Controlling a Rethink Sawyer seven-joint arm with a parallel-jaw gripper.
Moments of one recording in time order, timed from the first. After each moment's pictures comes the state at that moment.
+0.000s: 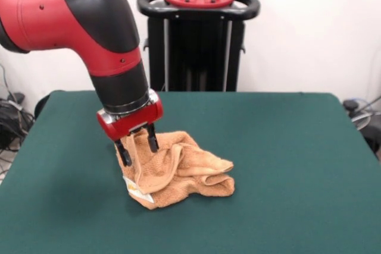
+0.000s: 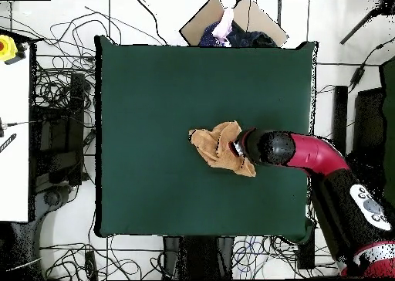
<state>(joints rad) -0.85 -0.51 0.52 1.66 -0.47 0.65 0.99</state>
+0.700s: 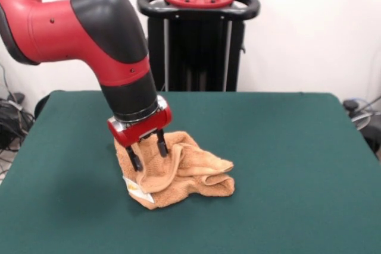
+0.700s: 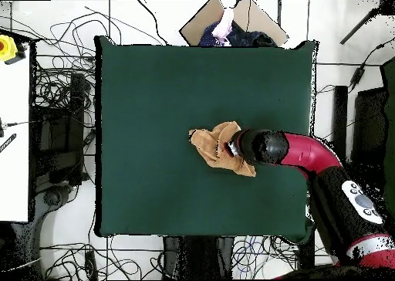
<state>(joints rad) -0.84 -0.46 0.52 1.65 -0.47 0.65 0.99</state>
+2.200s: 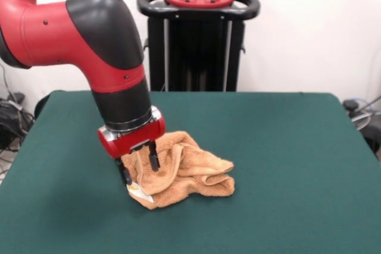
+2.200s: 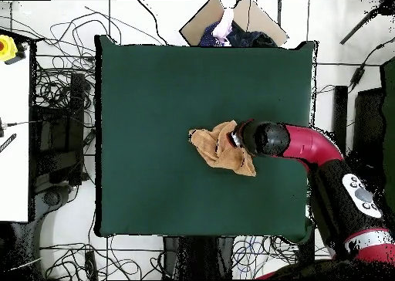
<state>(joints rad) -0.81 -0.46 0.51 1.57 -0.48 0.63 0.99</state>
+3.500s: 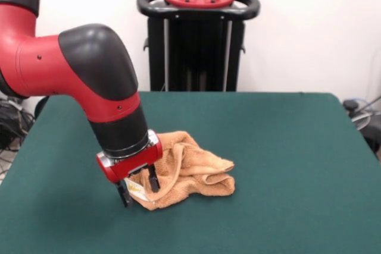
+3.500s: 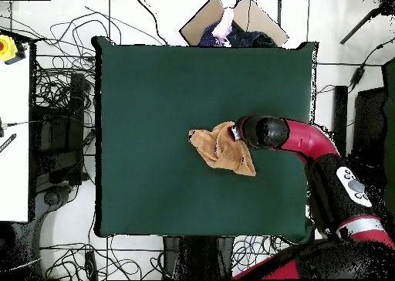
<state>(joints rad) -0.82 -0.34 0.52 1.47 -0.48 0.66 0.99</state>
